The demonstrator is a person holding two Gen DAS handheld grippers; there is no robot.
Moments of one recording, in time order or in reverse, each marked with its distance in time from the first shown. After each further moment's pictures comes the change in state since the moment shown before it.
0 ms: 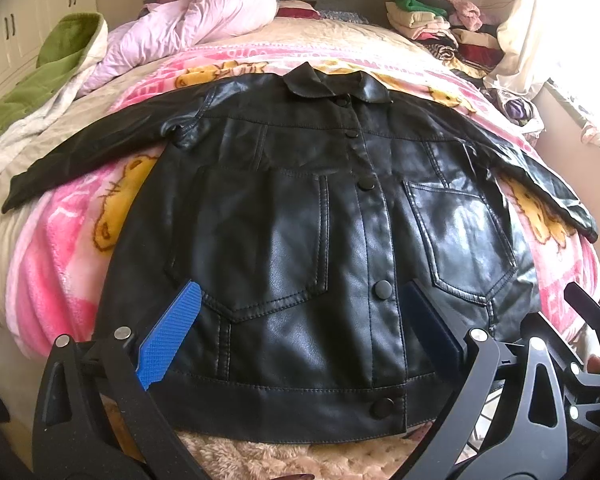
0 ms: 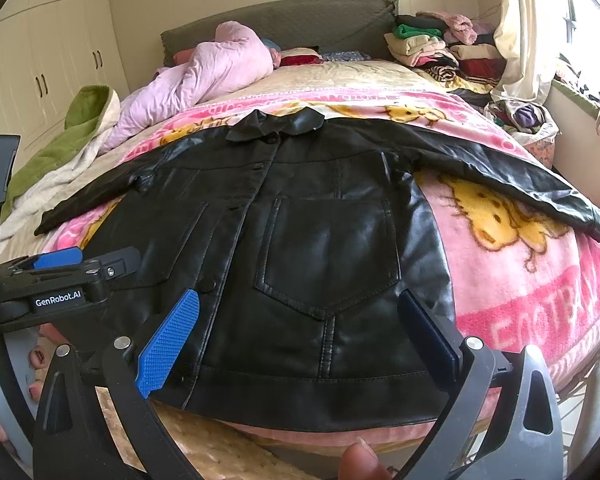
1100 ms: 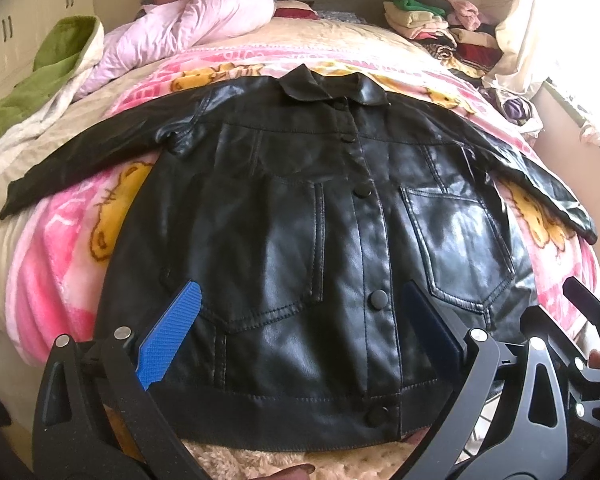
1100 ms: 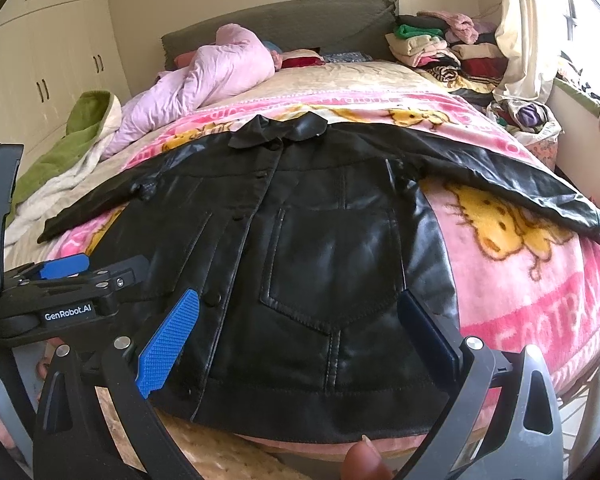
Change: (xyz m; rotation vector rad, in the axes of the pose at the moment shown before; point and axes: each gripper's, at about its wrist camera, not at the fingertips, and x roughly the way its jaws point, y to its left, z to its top) left arm 0.003 -0.008 0.011 0.004 0.000 -0.006; right arm 0.004 0.001 0.013 0.007 -0.005 0.021
